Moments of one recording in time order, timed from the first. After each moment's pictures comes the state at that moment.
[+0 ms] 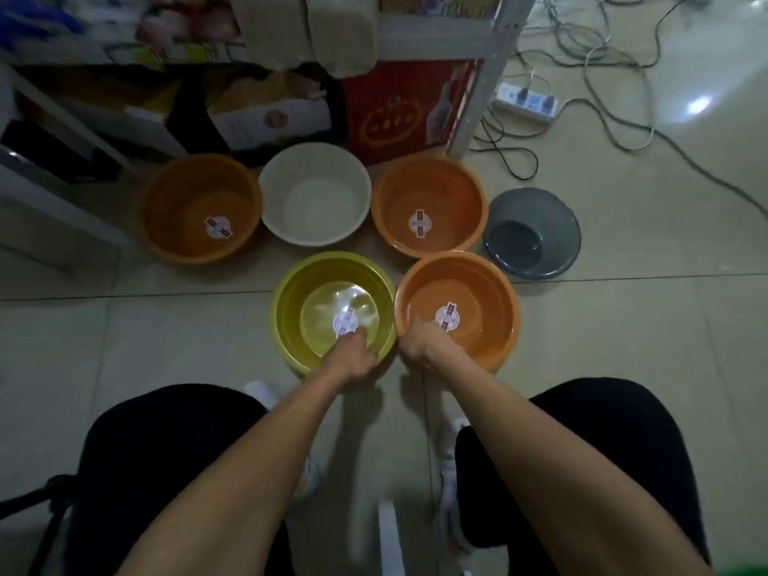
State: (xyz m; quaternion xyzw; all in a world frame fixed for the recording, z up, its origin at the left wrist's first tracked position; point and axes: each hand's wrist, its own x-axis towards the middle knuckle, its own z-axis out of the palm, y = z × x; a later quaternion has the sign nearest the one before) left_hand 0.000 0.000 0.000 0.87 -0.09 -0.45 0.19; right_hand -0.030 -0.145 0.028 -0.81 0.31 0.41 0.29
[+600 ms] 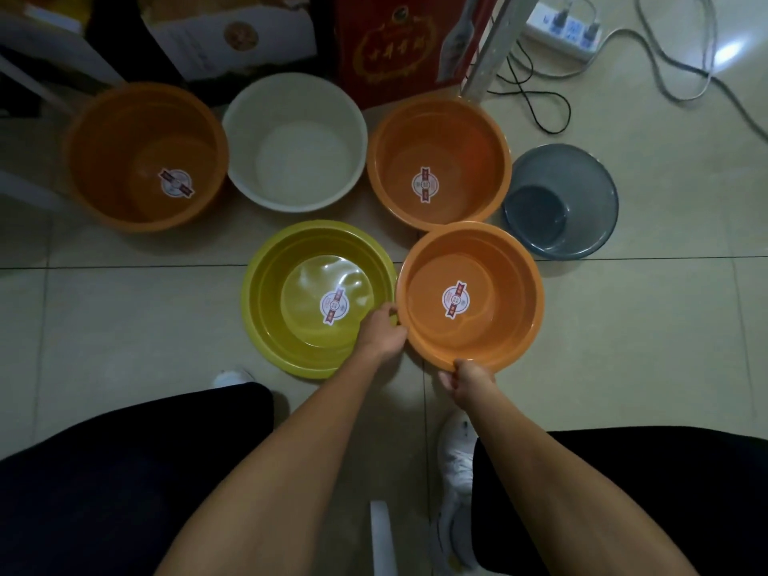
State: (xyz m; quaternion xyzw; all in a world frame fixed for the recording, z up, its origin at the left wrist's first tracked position) left_hand 0.010 -0.063 -0.078 0.81 0.06 -0.46 0.36; right_hand -0.106 -0.188 -0.121 -0.24 0.78 0.06 0.58
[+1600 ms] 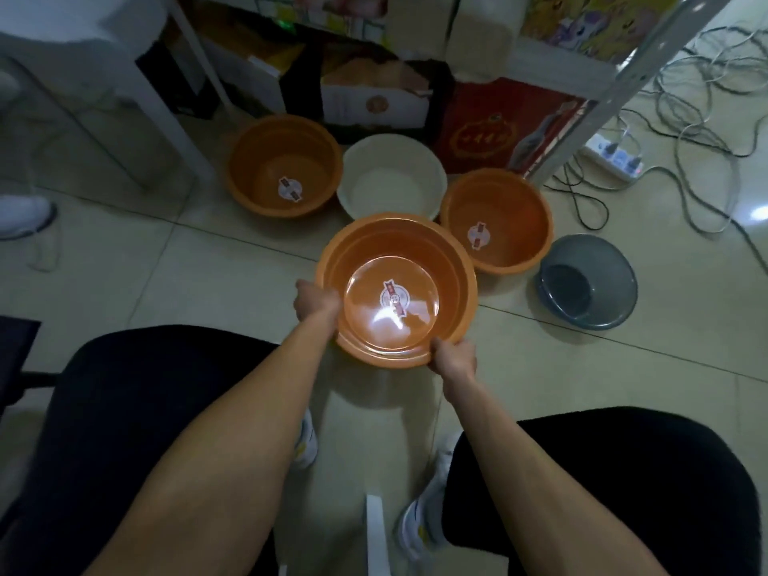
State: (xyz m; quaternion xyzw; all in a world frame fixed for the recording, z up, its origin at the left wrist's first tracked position) left_hand 0.044 0.100 0.014 0.77 0.41 -0.18 0.45; right_hand -0.062 -0.104 -0.042 -0.65 0.52 0.15 0.53
